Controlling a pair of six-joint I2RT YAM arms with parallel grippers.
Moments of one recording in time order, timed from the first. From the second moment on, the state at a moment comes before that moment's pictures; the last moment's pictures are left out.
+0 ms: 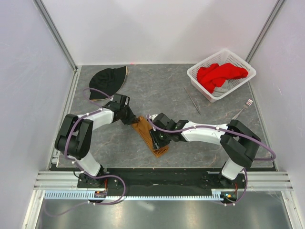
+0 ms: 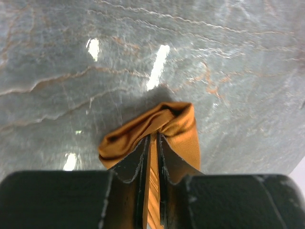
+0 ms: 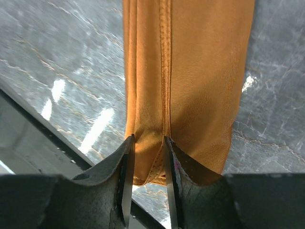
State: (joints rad) left arm -0.33 1.65 0.86 -0.19 0.19 -0.85; right arm 0.96 1.67 0.97 -0.28 -0.16 0.45
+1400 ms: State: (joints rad) left arm -0.12 1.06 0.76 -0.64 0.11 -0.86; right arm 1.04 2.01 1.43 -0.50 0.10 0.32
